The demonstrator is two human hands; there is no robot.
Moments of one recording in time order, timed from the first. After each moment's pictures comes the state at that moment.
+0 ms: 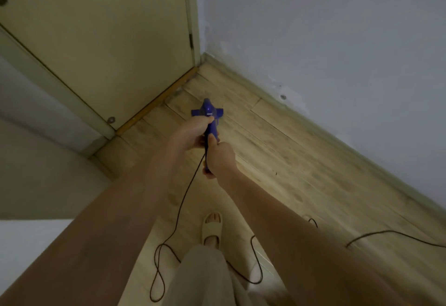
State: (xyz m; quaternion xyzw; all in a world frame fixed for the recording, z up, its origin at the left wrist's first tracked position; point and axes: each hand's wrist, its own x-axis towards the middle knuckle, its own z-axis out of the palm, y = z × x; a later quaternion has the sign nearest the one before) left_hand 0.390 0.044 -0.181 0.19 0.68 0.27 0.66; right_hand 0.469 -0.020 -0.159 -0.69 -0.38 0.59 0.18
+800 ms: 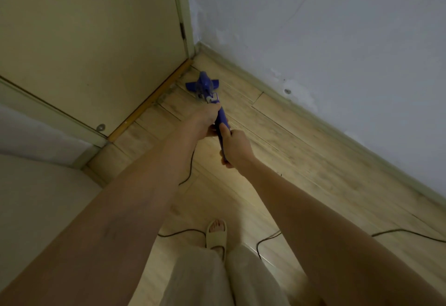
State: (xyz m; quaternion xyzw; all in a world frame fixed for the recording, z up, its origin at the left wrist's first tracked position) left_hand 0.394 0.199 -0.209 0.19 0.68 0.26 0.66; right_hand 0.477 0.140 -0.209 -0.70 -0.43 0.56 0.13
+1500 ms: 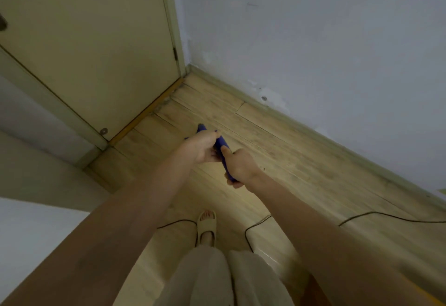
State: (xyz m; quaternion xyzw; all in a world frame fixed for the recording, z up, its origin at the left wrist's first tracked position) left_hand 0.461 -0.033 -0.153 0.18 0.65 0.23 0.70; right_hand 0.566 -0.095 -0.120 -0.69 -0.46 0.55 0.12
